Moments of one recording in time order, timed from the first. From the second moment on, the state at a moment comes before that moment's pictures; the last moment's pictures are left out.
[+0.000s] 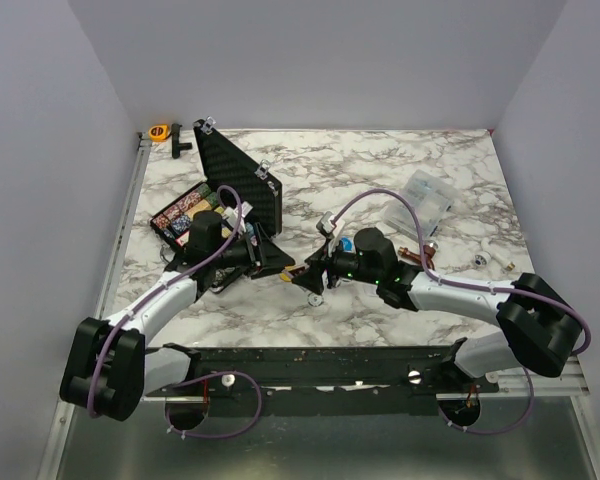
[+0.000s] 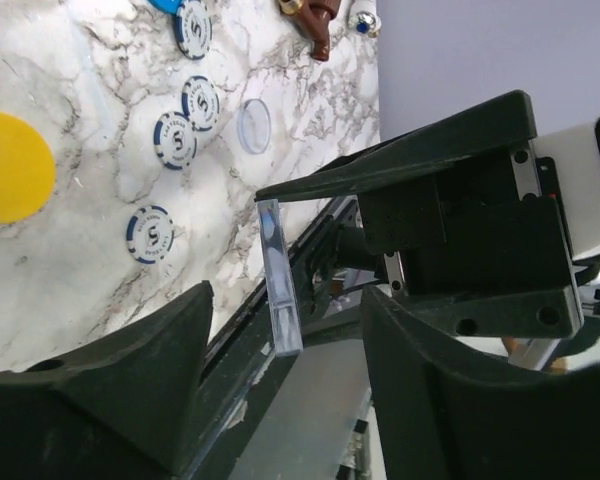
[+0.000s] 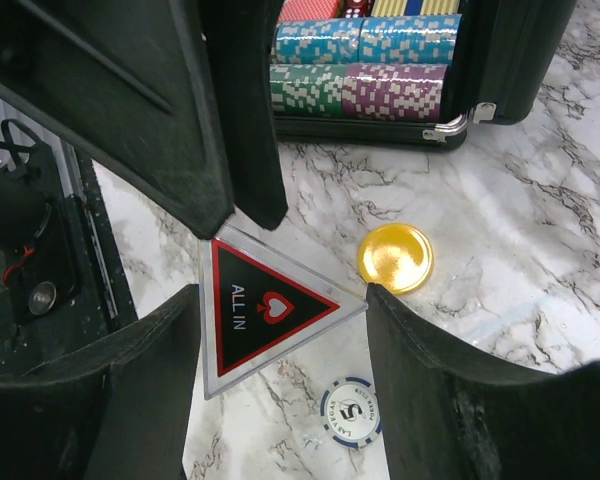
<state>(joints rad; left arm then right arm) -0.30 1.16 0.55 0.11 0.85 -0.90 0.86 1.40 0.64 0.45 -0.32 0.19</state>
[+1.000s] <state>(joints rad) 0.12 0.94 0.70 -0.33 0.38 -0.86 0.87 1.35 0.64 0.40 0.21 0.24</state>
